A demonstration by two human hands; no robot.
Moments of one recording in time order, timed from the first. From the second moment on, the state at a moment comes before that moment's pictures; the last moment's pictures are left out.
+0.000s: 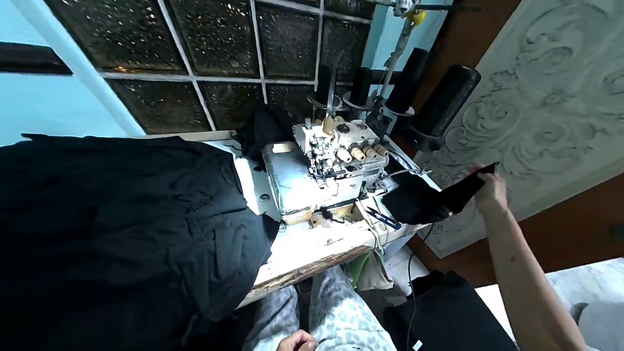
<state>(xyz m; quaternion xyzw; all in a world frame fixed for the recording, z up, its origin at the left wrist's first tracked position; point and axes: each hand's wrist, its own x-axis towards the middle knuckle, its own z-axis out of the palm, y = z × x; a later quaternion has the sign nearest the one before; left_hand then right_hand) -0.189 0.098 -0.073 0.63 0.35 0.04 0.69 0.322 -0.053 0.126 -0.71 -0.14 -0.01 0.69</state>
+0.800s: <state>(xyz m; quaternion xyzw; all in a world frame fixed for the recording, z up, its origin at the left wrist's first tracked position) -0.184 0.100 -0.075 0.61 0.38 0.03 0.69 0.267 0.000 0.055 -0.85 -0.50 0.03 0.20</state>
